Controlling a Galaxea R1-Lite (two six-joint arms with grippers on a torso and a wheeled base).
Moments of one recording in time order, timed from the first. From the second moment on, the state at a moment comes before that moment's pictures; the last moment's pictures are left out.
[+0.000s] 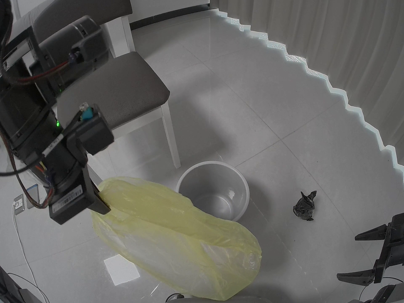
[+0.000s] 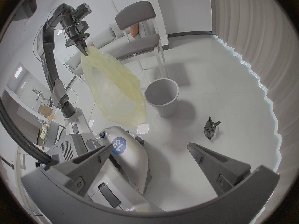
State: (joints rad) left arm -0.69 1.70 -2.00 1.55 0.00 0.35; right arm 0.41 0.90 -0.49 0.31 0.23 -0.16
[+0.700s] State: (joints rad) left arm -0.64 1.38 -1.62 0.55 -0.10 0.29; right arm 0.48 0.99 -0.56 0.23 0.14 -0.13
